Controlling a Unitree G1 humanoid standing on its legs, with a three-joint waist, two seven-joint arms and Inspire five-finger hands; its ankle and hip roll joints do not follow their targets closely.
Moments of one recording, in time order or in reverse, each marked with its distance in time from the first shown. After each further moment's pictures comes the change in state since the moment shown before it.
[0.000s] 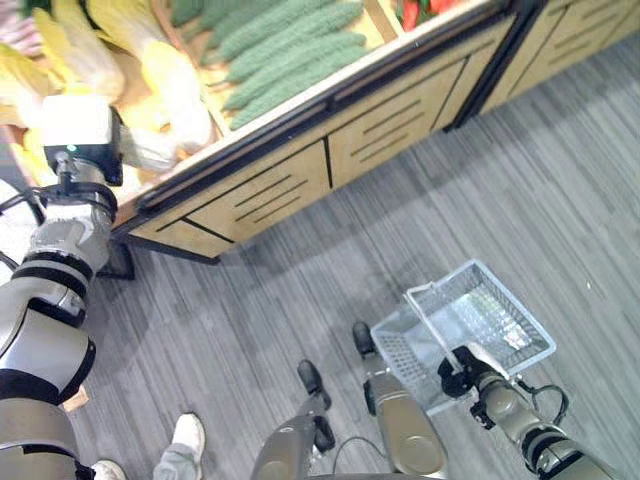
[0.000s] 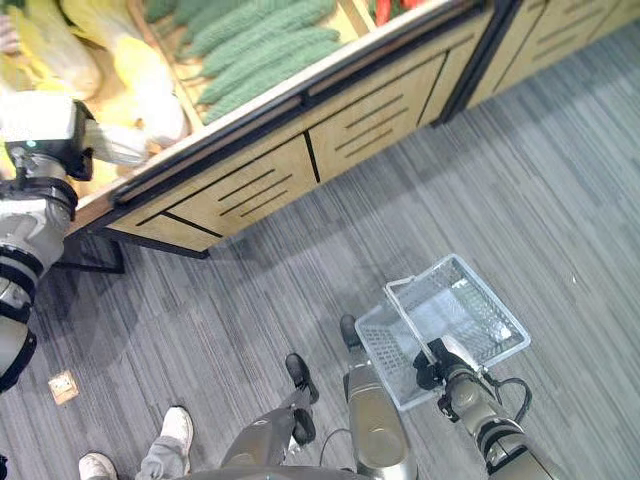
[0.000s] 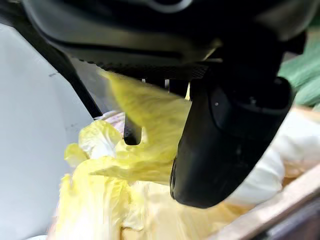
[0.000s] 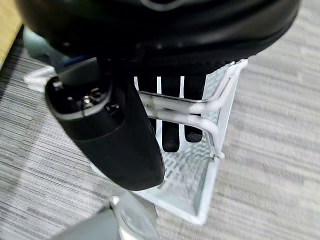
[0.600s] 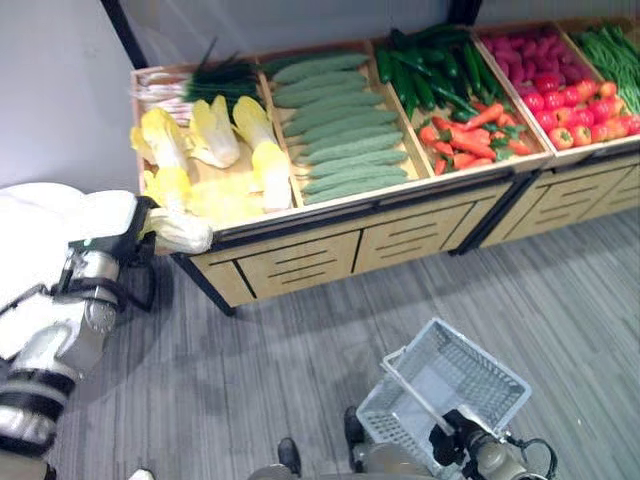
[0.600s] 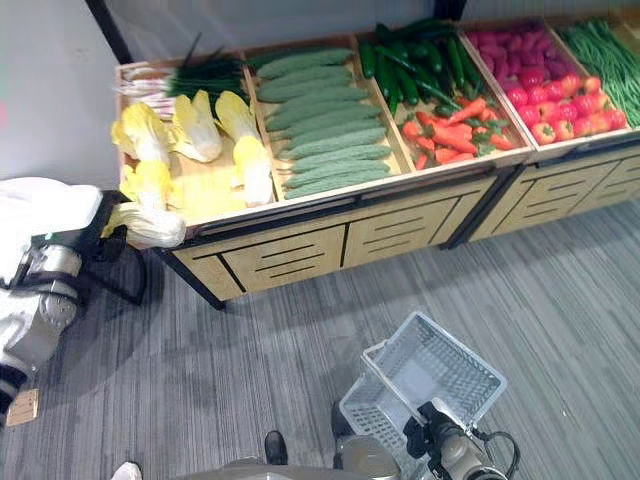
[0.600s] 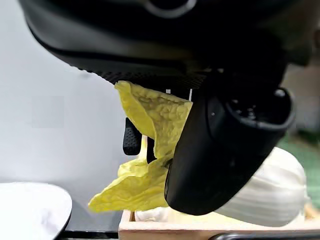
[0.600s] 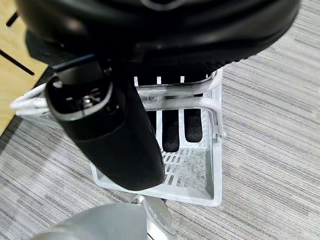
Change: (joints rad) left arm 0.813 -0.052 0.514 -0.695 -0.002 -0.045 -0.056; right arm 0.228 0.141 -0.113 0.049 -0.124 0.063 0.075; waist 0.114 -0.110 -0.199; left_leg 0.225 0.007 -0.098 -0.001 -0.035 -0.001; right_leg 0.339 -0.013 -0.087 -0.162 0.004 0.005
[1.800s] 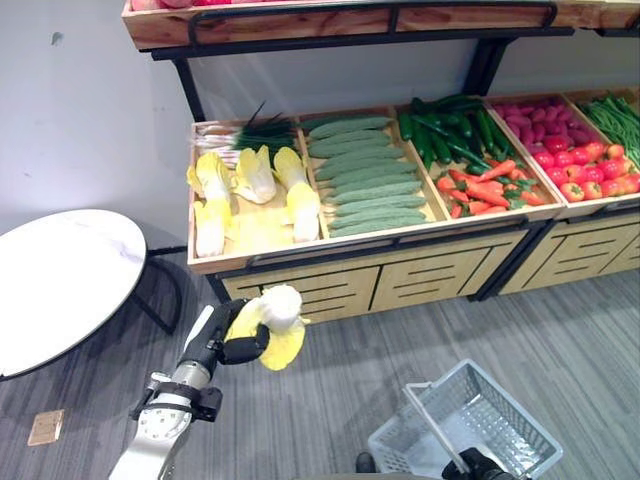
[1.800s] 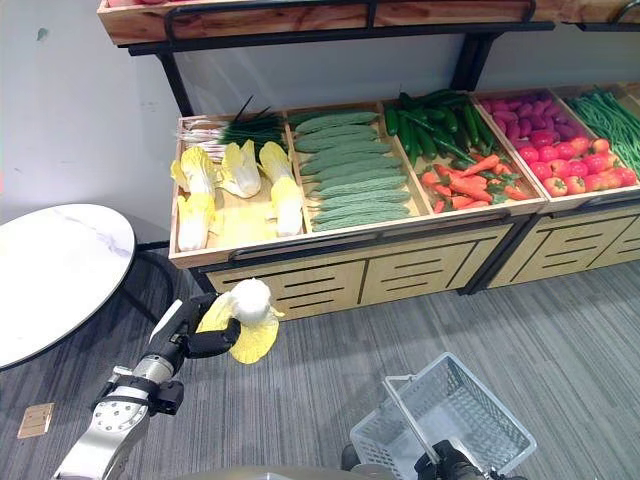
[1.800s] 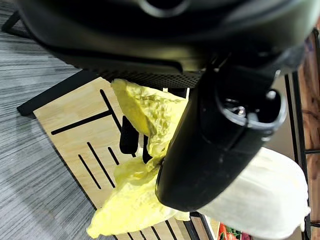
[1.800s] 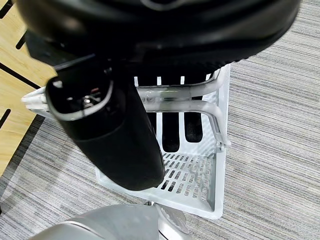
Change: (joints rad) left arm 0.422 -0.415 0.019 -0.300 -0.695 -0.029 -0.277; right arm 0.104 -0.004 -0.107 -0.076 0.000 0.038 0.020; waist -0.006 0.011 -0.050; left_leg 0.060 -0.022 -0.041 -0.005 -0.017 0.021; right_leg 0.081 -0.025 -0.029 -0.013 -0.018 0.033
